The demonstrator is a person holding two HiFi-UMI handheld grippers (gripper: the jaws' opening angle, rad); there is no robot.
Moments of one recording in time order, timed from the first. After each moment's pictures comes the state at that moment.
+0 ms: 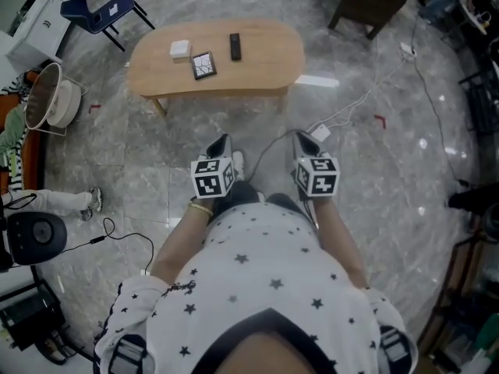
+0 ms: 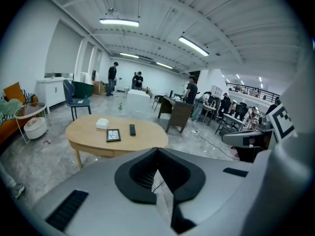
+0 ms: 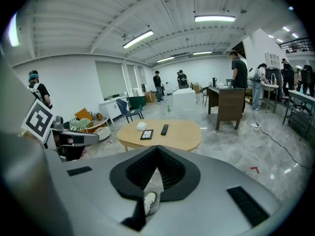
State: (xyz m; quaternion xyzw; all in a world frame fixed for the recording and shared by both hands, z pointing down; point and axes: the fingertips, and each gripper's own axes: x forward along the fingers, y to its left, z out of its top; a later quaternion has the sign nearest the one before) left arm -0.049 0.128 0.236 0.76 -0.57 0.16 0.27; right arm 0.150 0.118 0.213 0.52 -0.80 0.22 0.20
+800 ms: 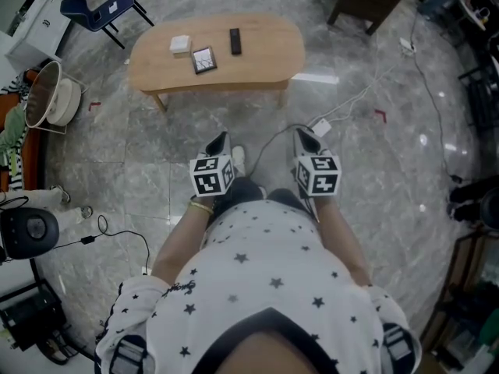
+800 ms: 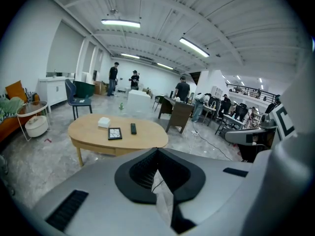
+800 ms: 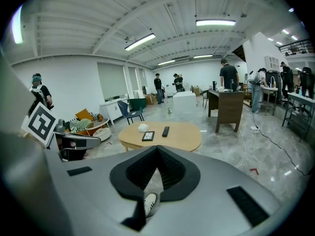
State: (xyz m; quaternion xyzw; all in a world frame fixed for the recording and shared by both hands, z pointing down) left arm -0.055 0.150 0.240 0.76 -0.57 0.15 0.28; right arm 0.143 0.141 0.204 0.52 -0.81 0.20 0.20
